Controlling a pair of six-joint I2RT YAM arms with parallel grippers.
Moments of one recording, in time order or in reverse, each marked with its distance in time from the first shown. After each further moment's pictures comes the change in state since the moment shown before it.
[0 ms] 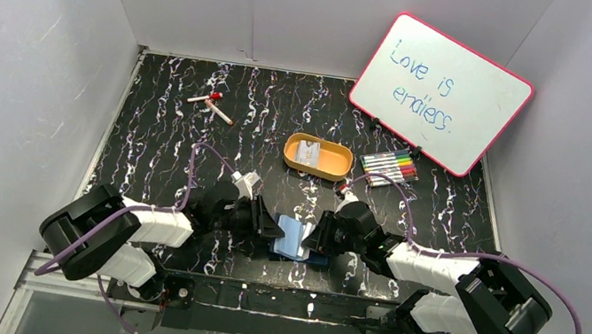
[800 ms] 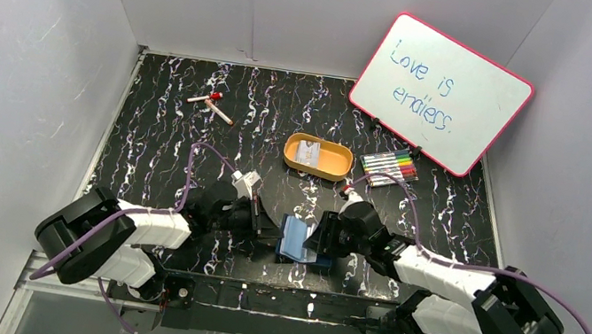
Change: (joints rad) left arm 0.000 -0.040 -0.018 0.043 0.029 -0.004; right arm -0.007 -0.080 0.005 -0.105 0.002 -0.031
